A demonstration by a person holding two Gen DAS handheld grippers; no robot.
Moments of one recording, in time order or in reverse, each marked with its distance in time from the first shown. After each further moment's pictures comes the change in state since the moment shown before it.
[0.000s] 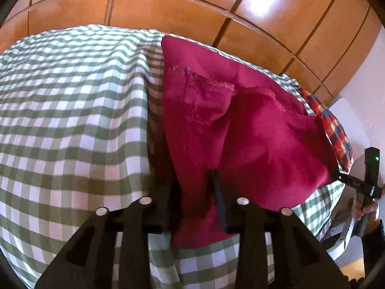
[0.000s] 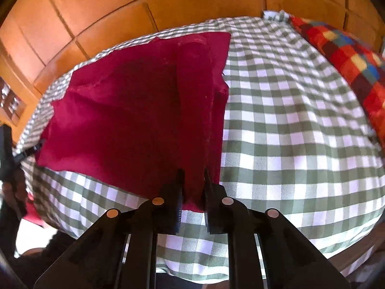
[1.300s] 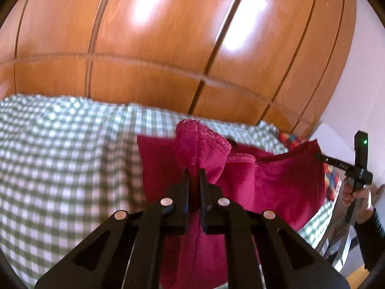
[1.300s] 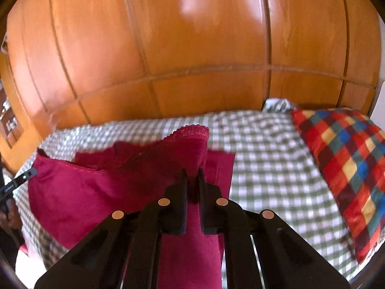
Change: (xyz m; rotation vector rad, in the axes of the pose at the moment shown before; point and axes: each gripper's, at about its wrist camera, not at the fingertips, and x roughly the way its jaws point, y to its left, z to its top) left arm -0.048 -0.018 0.090 0.091 -0.291 -0.097; right arm -0.050 0.019 0.139 -0.005 -0.363 -0.044
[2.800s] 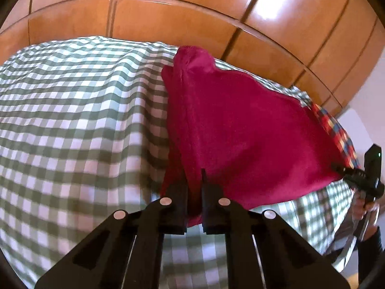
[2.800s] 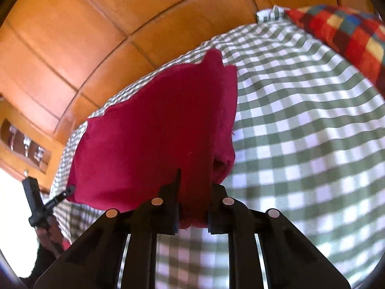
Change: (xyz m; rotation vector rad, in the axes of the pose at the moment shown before) left arm 0.042 0.014 -0.069 -0.100 0.281 0.132; right arm 0.037 -0.038 -0.097 0.272 0.272 0.218
